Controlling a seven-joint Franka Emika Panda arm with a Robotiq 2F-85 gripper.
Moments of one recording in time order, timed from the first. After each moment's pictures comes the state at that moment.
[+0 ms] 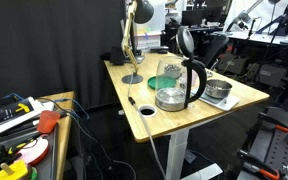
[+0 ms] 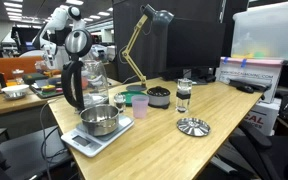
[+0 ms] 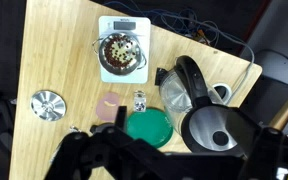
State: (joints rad) arm -0.02 -0.66 -0.10 -2.33 -0.03 1.76 -0.10
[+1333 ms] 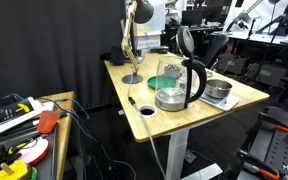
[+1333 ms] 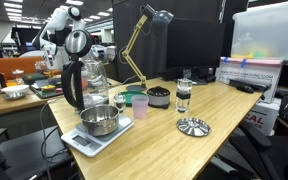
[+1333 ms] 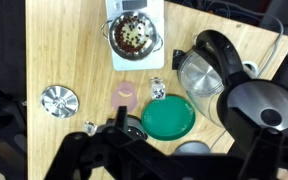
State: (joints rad) arm -0.07 -0.52 -0.14 -2.33 -0.04 1.94 -0.09
